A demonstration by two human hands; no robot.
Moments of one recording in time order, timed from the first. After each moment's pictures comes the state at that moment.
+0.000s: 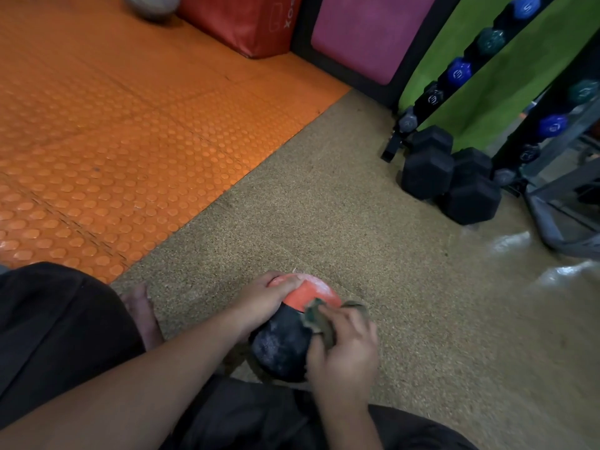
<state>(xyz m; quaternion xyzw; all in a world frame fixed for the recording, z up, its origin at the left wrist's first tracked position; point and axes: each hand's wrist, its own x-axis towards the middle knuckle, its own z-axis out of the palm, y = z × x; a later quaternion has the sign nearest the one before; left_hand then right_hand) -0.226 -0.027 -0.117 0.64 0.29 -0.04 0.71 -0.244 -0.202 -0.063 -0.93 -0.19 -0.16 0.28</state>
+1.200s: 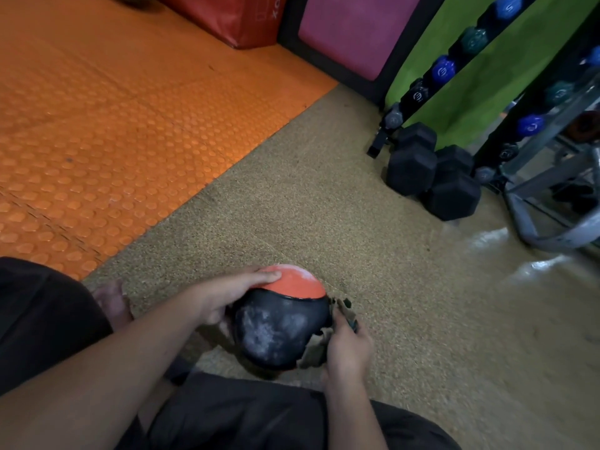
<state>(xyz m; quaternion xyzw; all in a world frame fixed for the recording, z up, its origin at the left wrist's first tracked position) -0.233 -0.003 -0.070 0.59 0.29 -0.25 0.71 -0.200 -0.214 -0.084 -0.66 0.27 0.05 0.70</state>
